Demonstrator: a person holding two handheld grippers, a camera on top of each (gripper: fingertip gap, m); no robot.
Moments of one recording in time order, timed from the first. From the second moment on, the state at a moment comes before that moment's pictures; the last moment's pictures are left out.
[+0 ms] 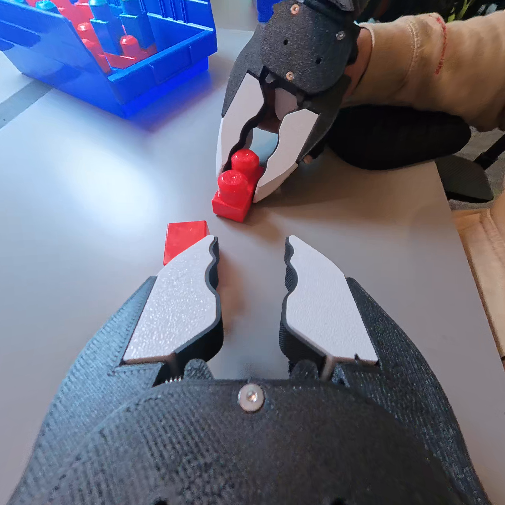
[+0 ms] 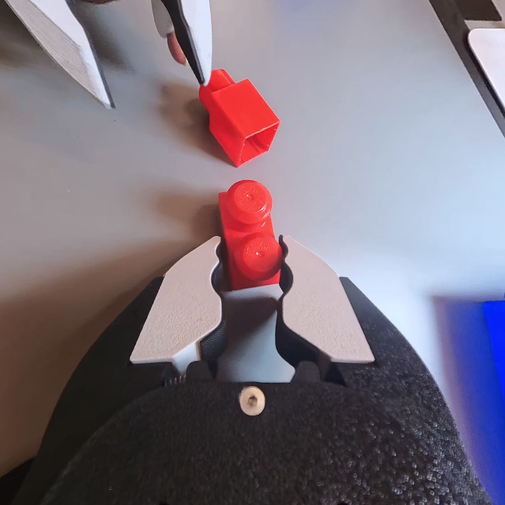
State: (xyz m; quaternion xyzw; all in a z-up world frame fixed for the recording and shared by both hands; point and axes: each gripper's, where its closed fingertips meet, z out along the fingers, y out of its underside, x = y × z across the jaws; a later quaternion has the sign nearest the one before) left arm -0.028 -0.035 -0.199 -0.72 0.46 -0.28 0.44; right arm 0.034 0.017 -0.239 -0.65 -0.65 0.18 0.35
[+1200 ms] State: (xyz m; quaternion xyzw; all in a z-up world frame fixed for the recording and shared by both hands) left arm -0.045 -0.042 -0.103 -0.59 0.31 -0.53 0.52; right arm -0.031 -0.043 -0.124 -0.55 -0.45 0.58 0.40
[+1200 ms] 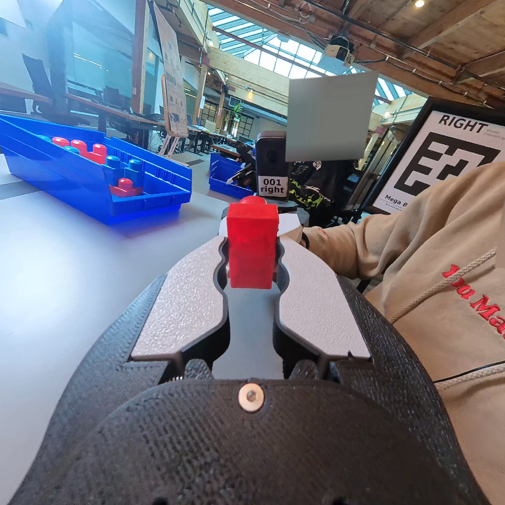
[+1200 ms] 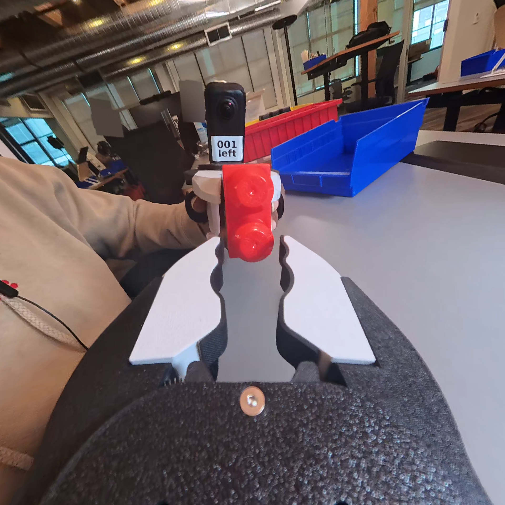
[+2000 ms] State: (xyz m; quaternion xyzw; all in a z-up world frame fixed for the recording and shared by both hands) left arm -0.041 -0.047 -0.109 -0.60 0.33 -0.53 0.50; right arm -0.034 -0.050 -0.127 -0.54 -0.46 0.58 0.40
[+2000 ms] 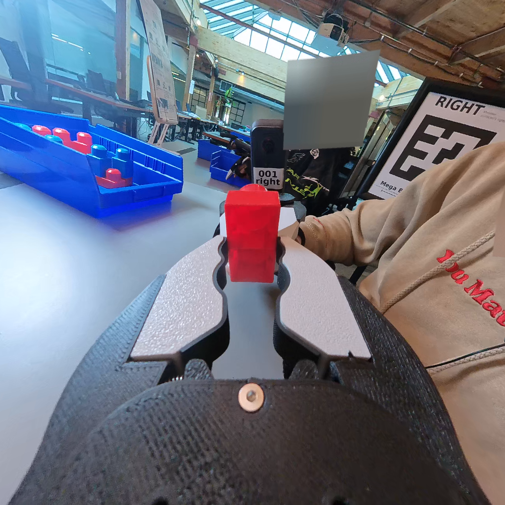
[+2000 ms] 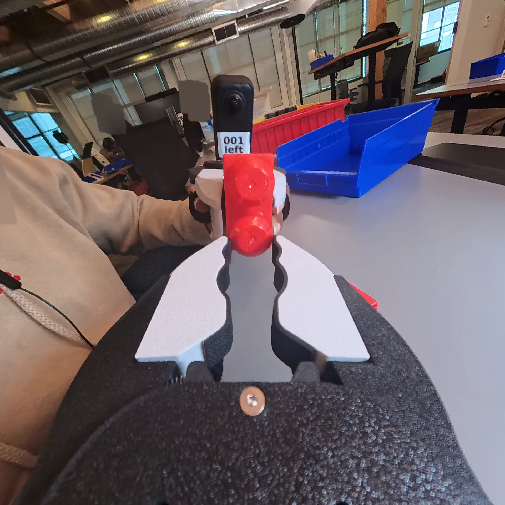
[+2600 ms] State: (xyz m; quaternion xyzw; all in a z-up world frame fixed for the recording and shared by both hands) left arm -0.162 0.036 -0.112 -0.64 0.19 -0.39 0.63; right arm -0.056 0.011 -0.221 -0.42 -0.89 -0.11 0.12
